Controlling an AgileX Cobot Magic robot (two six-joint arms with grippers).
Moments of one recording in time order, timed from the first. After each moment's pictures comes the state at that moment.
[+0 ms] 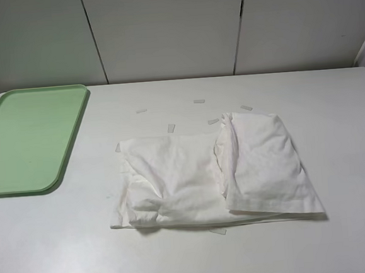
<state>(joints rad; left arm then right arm) 0.02 0.00 -0.49 0.11 1.05 0.02 0.09 0.00 -0.52 0.06 0.89 -0.08</state>
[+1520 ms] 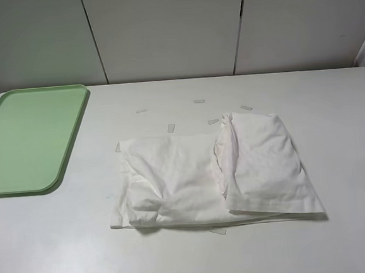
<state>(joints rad) 0.02 0.00 -0.49 0.11 1.05 0.03 0.09 0.00 -0.50 0.09 1.02 -0.08</state>
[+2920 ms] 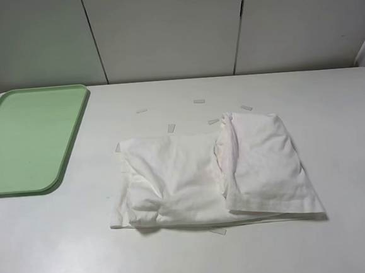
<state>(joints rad) 0.02 0.01 -0.49 0.03 1.05 0.03 0.09 0.00 -0.50 0.09 1.02 -0.08</state>
